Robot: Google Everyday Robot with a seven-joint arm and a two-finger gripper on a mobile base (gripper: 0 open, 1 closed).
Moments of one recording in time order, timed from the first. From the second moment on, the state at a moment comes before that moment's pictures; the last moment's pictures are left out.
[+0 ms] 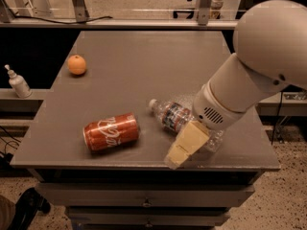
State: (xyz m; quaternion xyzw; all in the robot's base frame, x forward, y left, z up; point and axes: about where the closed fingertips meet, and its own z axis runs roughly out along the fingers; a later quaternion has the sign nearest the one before) arm 0.416 -0.078 0.849 -0.48 0.86 0.13 0.15
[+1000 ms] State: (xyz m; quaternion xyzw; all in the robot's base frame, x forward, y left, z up) arm 0.461 -0.125 0.903 -0.45 0.87 0.04 0.22
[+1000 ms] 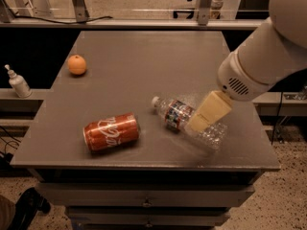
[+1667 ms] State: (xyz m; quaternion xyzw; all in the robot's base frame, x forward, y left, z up) arm 0.517 -0.182 0.971 -0.41 0.85 0.01 0.33
